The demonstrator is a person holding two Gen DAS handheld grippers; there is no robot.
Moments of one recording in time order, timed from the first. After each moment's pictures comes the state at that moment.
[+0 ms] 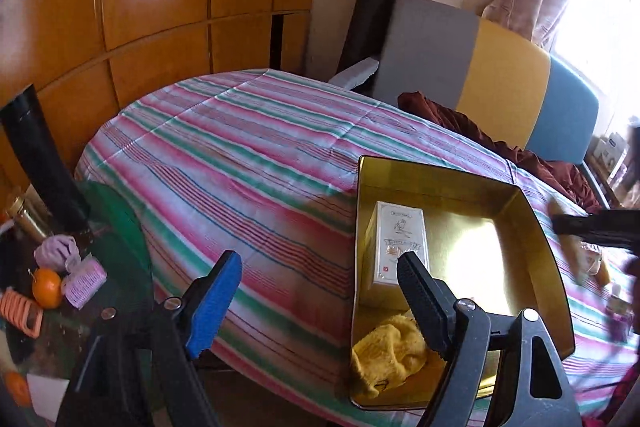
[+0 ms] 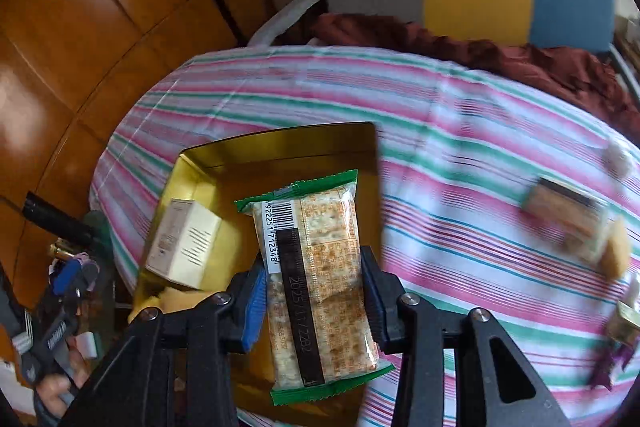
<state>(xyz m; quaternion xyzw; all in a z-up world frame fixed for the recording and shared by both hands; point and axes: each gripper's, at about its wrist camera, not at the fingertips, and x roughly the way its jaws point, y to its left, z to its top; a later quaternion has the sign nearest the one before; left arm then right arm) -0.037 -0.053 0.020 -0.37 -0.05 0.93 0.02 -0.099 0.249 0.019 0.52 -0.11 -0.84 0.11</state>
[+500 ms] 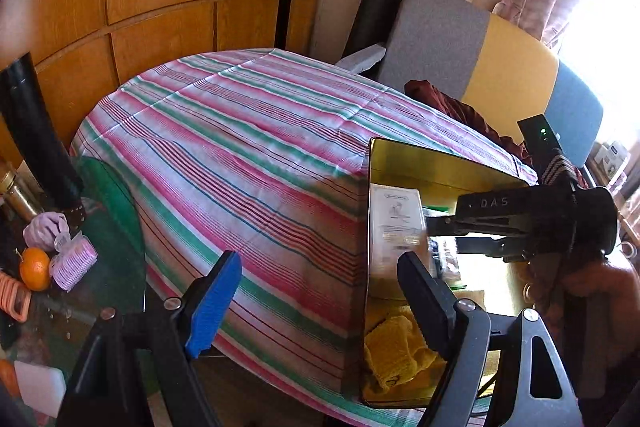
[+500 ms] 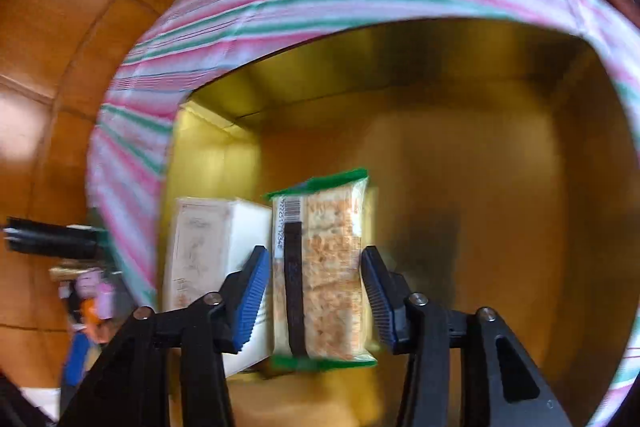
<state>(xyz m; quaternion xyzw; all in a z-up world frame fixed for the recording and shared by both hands) -0.046 -0.063 0.003 -0.40 -0.08 0.91 0.02 -0.160 0.149 -0.069 0.61 -0.19 -0.75 0.15</state>
